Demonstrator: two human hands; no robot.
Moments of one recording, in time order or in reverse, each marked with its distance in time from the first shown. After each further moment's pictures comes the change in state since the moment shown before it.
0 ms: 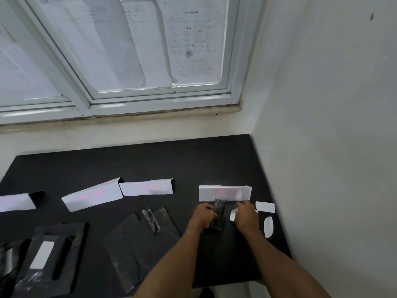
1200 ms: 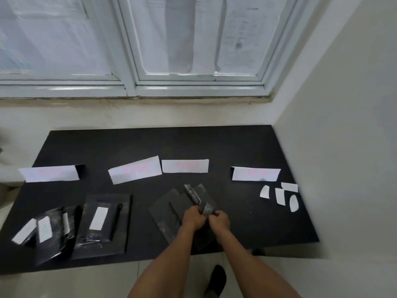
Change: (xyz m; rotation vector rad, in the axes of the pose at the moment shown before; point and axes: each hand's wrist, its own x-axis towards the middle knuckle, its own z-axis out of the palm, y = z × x) left_hand -0.083 -0.146 -0.154 0.317 0.110 0.147; right_hand -0.158 -0.209 0.096 0.724 -0.211 0.463
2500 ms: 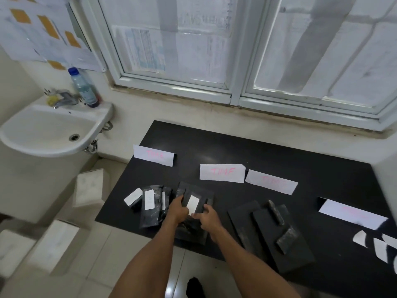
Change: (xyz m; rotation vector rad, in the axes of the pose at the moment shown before) left_hand -0.051 -0.229 -0.239 -0.490 0.337 -0.091; right_hand -0.137 -0.090 0.254 -0.002 -0.552 -0.235
